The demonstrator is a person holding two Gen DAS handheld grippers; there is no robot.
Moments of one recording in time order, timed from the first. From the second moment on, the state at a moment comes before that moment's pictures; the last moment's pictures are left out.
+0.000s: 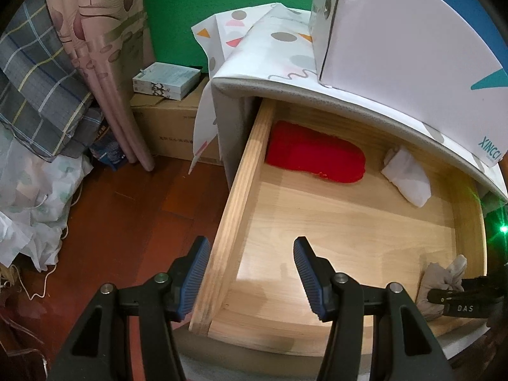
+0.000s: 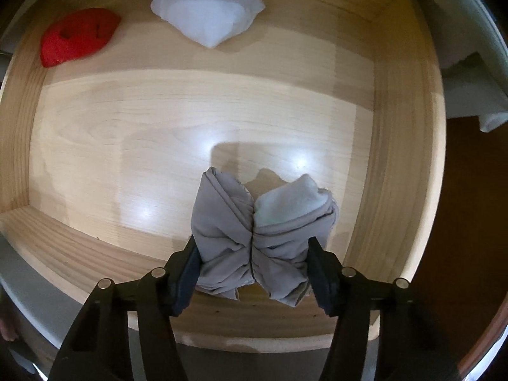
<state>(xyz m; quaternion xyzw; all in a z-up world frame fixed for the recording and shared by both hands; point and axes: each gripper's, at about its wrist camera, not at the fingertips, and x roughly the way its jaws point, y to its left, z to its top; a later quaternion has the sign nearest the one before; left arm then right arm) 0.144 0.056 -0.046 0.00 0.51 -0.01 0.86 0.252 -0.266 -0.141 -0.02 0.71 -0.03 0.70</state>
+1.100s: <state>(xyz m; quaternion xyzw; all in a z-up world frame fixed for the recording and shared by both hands) 0.142 0.060 -0.044 0.00 0.51 -0.01 0.86 0.250 -0.277 0.130 0.03 0.50 -0.01 0.87</state>
